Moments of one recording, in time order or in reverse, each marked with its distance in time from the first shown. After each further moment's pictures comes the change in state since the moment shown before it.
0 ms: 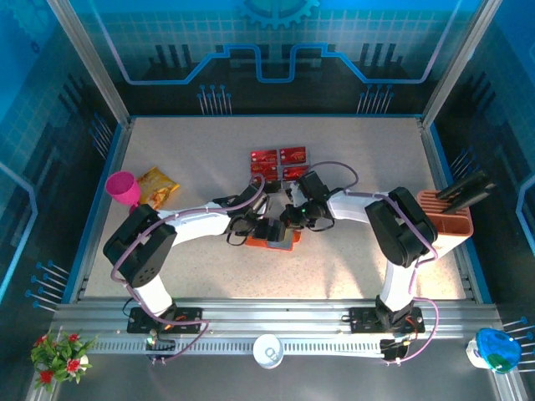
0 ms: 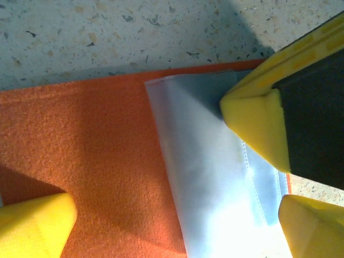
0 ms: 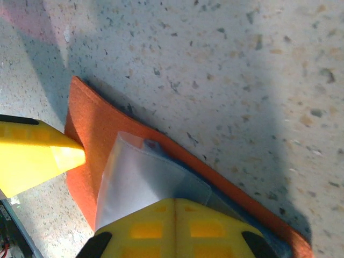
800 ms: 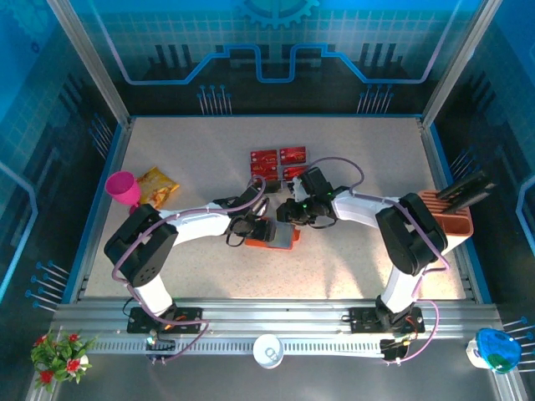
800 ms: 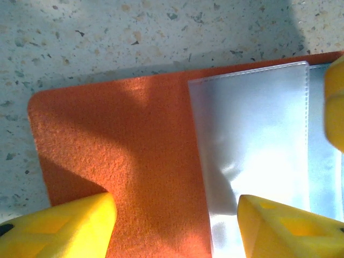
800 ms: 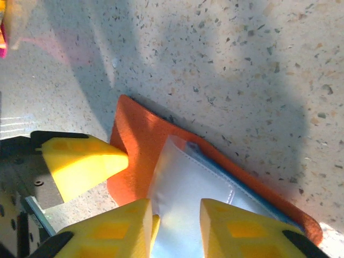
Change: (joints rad) left arm -0.002 0.007 -0.010 -0.017 -0.074 0.026; right arm 0.000 -0.097 -0.014 0.008 0.012 0.087
